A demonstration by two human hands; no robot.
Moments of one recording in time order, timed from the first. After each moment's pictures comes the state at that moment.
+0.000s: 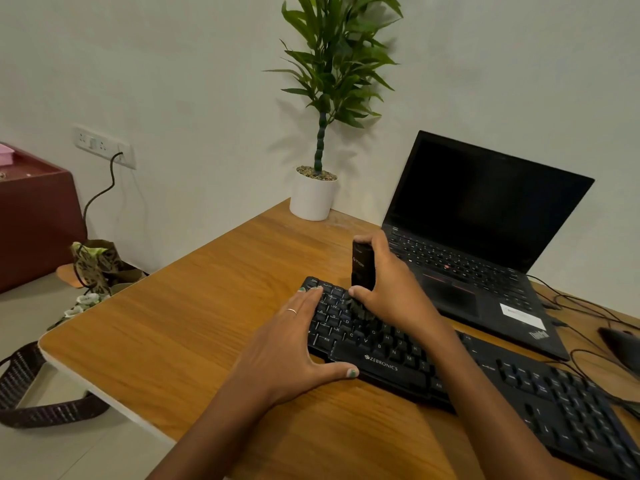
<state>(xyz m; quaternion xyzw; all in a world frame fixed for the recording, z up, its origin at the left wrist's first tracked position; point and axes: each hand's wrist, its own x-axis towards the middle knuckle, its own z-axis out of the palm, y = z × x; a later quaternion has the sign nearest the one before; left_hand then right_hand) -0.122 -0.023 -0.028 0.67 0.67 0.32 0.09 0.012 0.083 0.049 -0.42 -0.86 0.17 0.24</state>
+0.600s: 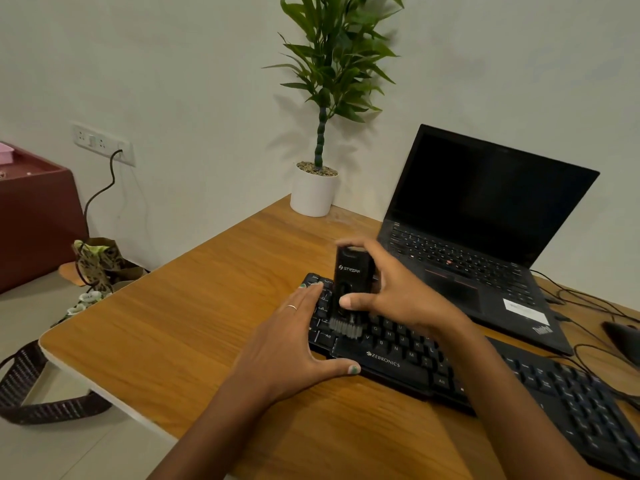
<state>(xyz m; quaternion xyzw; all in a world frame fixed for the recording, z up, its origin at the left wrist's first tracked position) -0.123 -0.022 -0.031 0.66 0.66 0.33 0.10 0.021 0.077 0.060 -0.32 -0.83 0.41 0.21</state>
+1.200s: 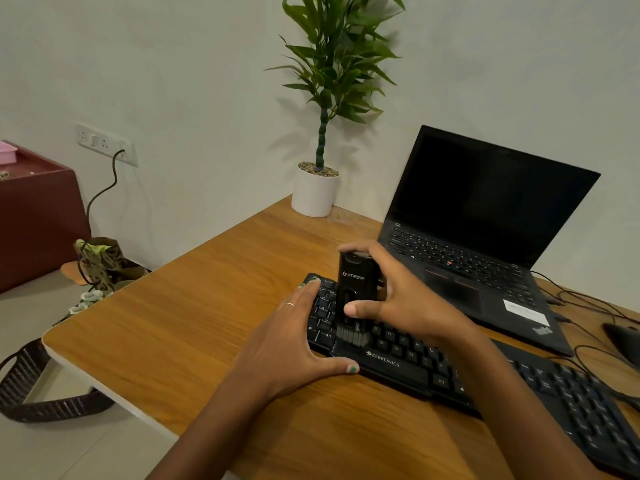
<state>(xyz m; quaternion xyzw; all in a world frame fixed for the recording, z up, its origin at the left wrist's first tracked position) -0.127 -0.018 -0.035 0.65 0.66 0.35 0.13 0.029 0.065 0.061 -0.31 -0.84 0.40 0.20</state>
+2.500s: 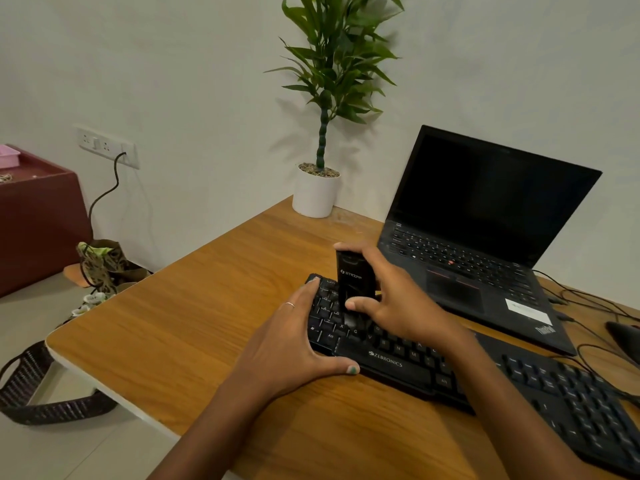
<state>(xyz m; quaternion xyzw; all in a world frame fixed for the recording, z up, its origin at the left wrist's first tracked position) -0.127 -0.020 -0.032 0.64 0.64 0.39 0.15 0.026 0.065 0.058 -0.29 -0.88 0.32 0.18</state>
